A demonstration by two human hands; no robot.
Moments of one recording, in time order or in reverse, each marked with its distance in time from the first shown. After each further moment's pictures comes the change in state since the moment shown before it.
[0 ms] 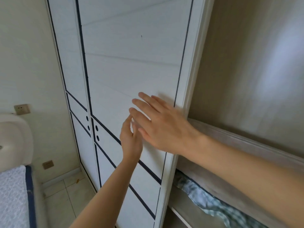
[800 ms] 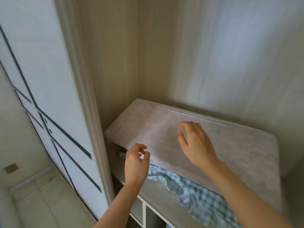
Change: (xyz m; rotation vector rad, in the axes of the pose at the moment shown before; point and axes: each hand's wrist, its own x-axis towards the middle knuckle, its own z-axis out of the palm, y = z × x) left_hand -0.230 0.015 0.153 0.247 -0.326 -0.108; right_hand -0.323 0.096 0.028 0.383 -0.080 0.872
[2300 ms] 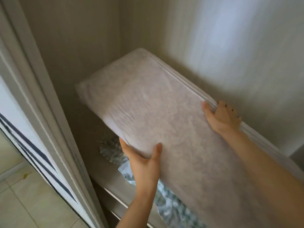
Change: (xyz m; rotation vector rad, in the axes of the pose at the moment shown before) left_hand 0.015 0.030 0.067 -0.602 0.091 -0.208; right_hand 0.091 0.151 0.025 -0.367 -0.060 0.686
